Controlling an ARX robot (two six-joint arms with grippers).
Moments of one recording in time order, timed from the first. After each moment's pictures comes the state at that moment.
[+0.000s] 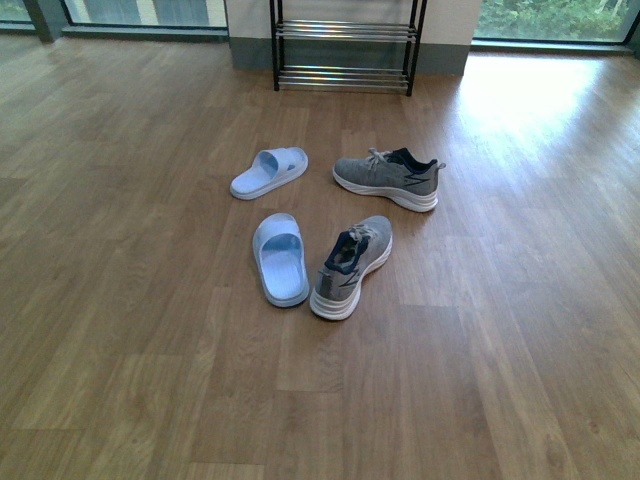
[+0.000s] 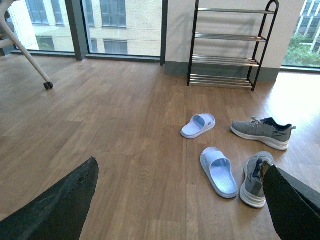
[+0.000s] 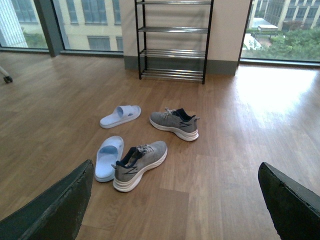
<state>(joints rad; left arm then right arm) 0.00 0.02 0.01 0.00 0.00 0.00 0.00 0.00 0.02 0.00 0.00 -0.01</state>
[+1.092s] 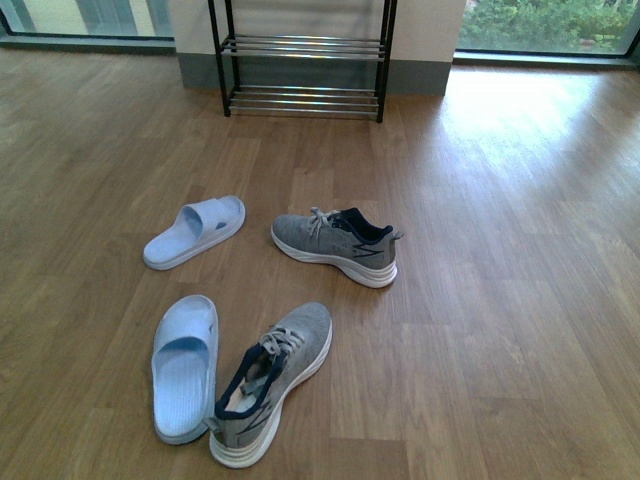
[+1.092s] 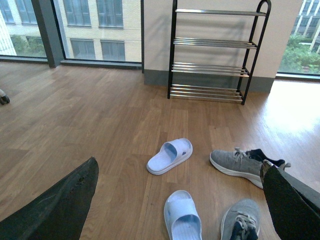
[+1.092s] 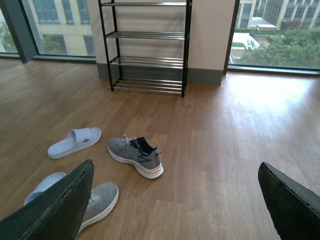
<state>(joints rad) 0.00 0.02 0.01 0.00 0.00 0.00 0.00 0.00 0.02 0.00 0.00 -0.01</state>
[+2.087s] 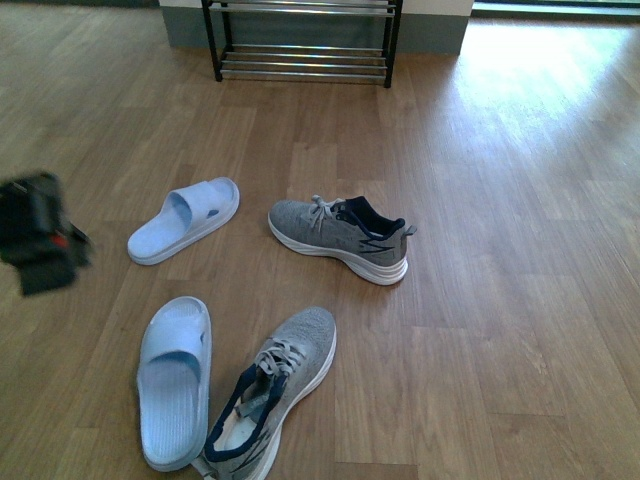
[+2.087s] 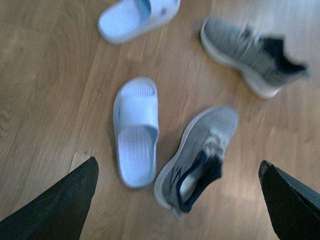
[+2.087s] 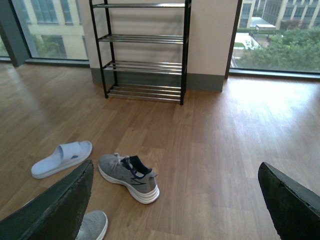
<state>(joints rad) -0.19 1.48 0.50 0.20 0.00 -0.36 0.00 0.00 0.02 0.00 0.00 -0.01</state>
